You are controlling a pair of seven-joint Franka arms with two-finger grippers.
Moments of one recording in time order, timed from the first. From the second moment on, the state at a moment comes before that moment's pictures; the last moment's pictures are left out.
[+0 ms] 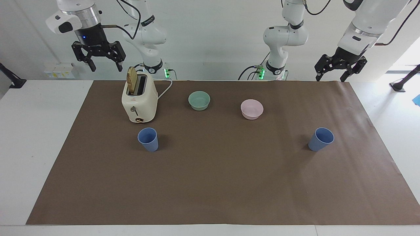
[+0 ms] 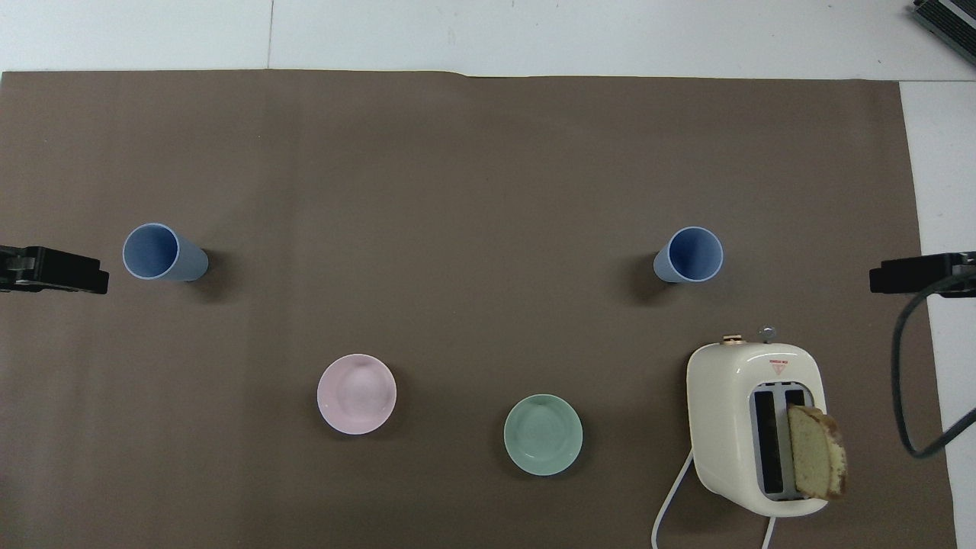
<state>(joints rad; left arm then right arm) -0.09 -0.10 0.02 -1.62 -0.02 1.51 0.02 -0.10 -0.14 0.09 -1.60 0.01 1.53 0.01</state>
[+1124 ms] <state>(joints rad) 0.01 -0.08 0.03 -1.71 -0.02 1.67 0.02 -0.10 -0.14 0.09 -1.60 0.01 1.53 0.01</state>
